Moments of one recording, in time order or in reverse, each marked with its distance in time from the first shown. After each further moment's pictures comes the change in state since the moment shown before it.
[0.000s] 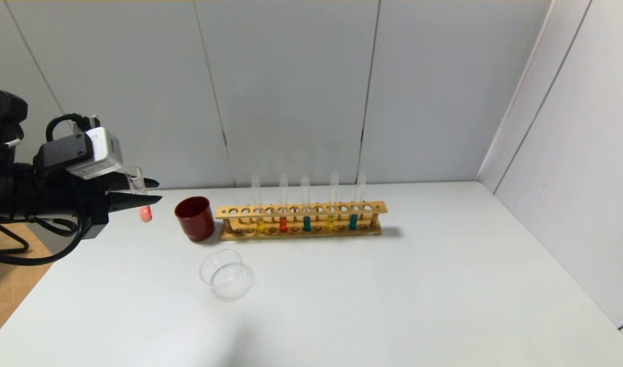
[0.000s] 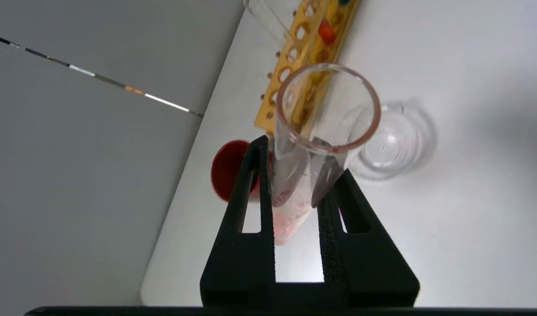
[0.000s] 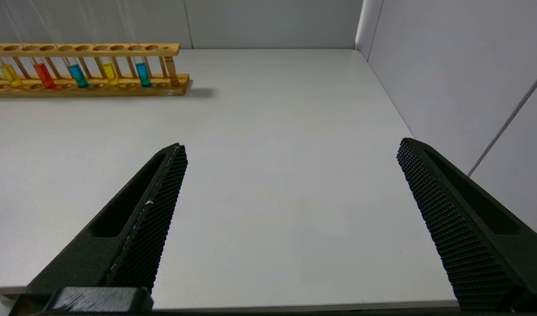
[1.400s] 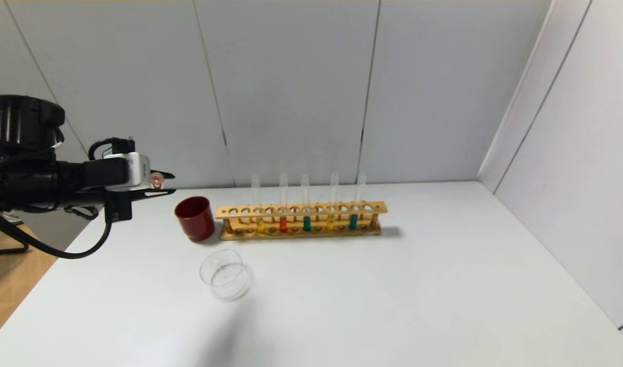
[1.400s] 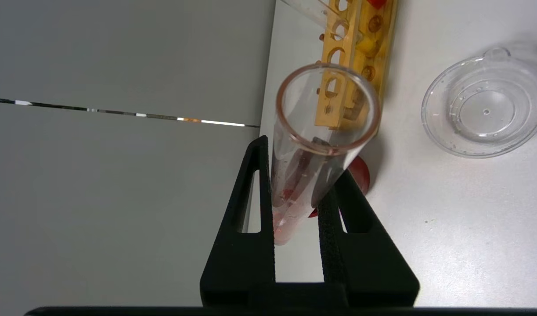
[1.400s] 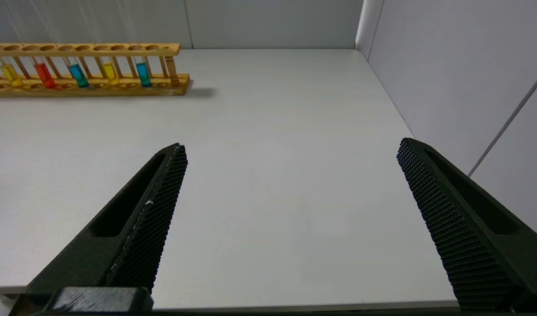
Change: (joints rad) left arm -0.012 0.146 0.002 -0.206 0.014 0.270; right arm 0.000 0.000 0.000 0.000 0.000 0.000
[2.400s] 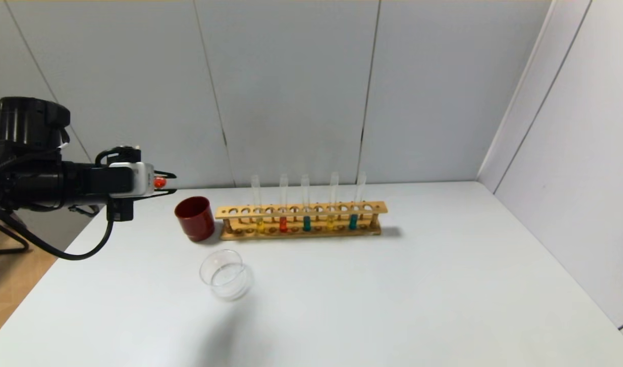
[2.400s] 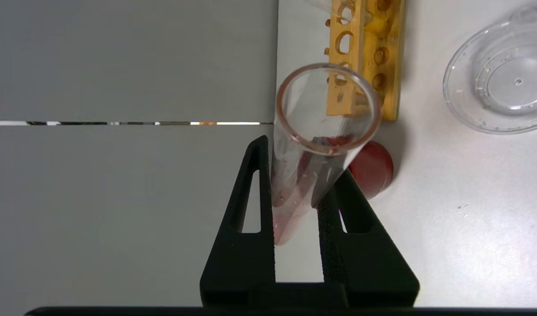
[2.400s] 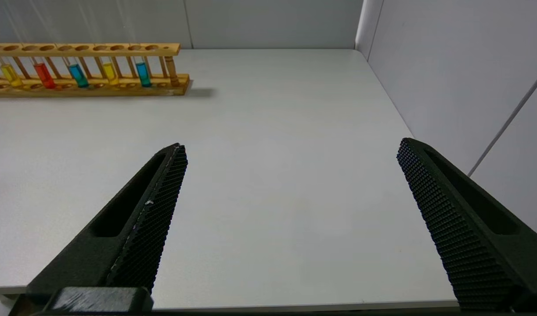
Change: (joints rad) left arm 0.001 0.024 -0.010 -0.009 0.011 0.123; right arm 0.000 0.000 0.000 0.000 0.000 0.000
